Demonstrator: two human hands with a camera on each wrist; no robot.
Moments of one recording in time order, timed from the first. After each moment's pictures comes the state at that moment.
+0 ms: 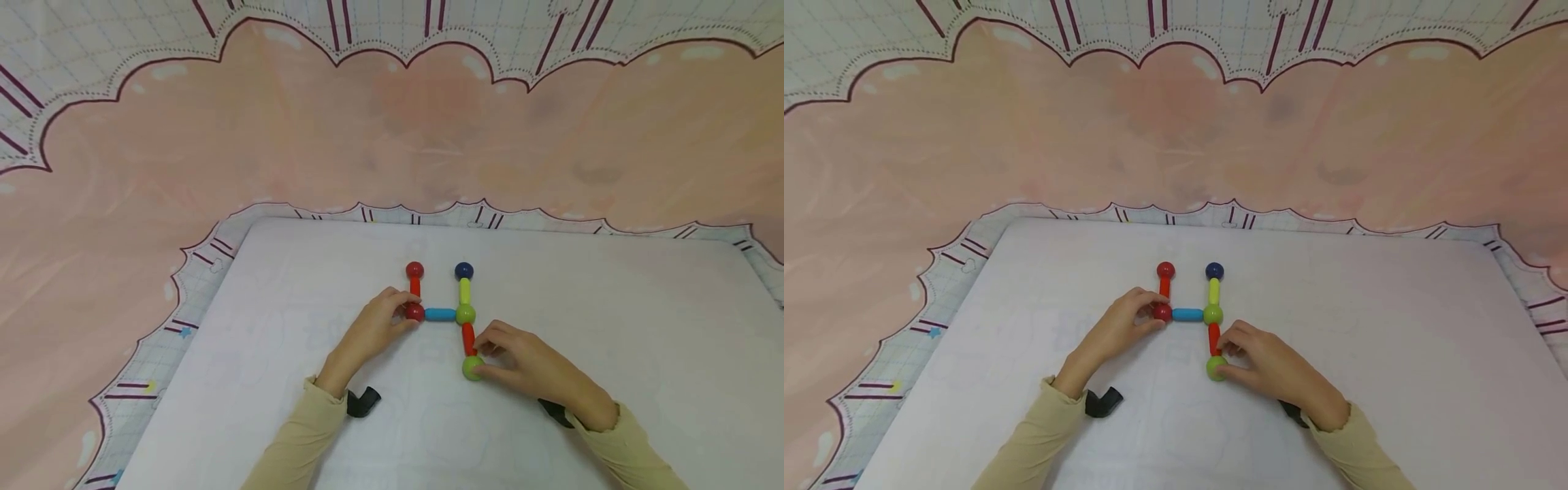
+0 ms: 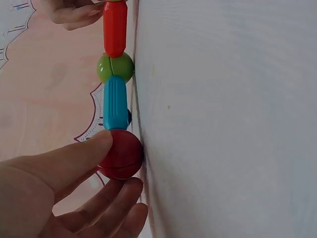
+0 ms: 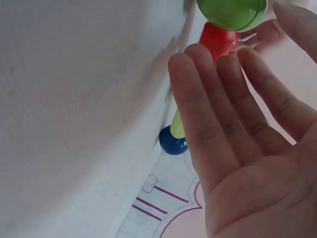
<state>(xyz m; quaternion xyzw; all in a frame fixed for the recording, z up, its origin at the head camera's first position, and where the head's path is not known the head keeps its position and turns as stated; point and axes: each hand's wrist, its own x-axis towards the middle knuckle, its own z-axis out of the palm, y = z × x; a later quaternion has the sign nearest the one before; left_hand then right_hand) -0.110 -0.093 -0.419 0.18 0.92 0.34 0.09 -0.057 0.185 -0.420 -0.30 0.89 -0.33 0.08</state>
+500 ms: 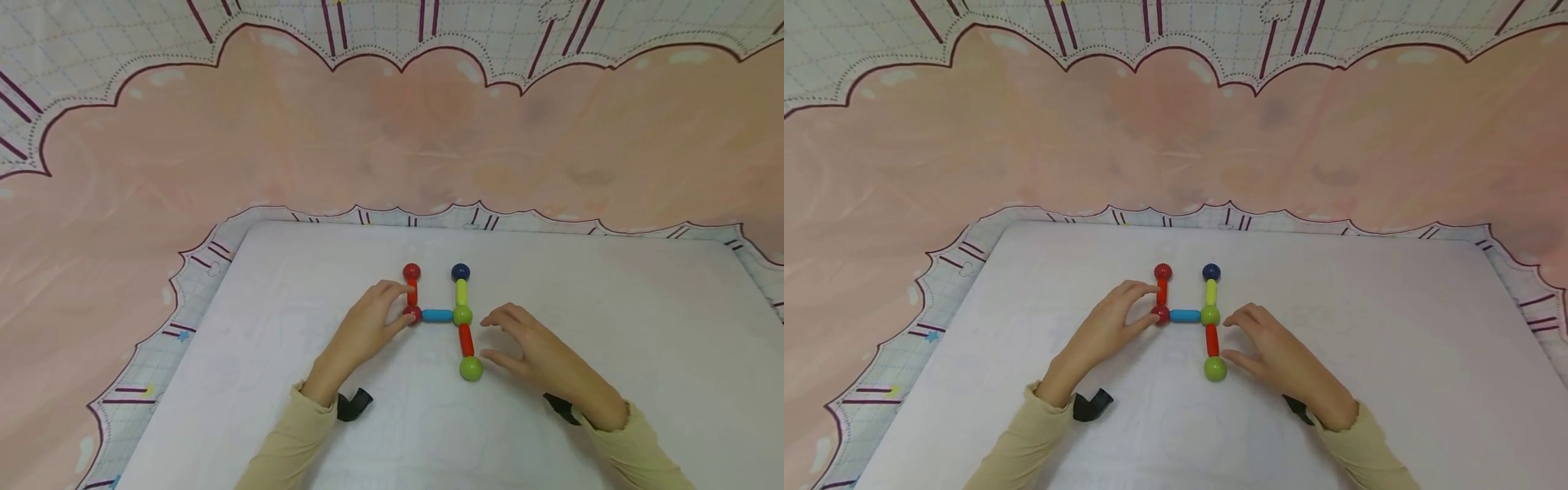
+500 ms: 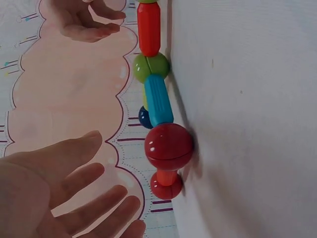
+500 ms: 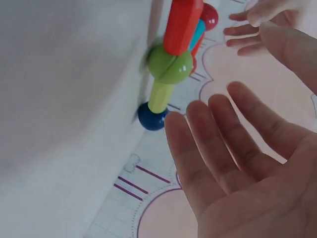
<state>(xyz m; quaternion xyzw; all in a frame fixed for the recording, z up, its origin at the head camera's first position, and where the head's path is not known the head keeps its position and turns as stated) -0.098 -0.095 -0.390 0.18 0.94 0.29 0.04 -0.057 0.193 -0.402 -0.25 0.93 -0.26 0.00</state>
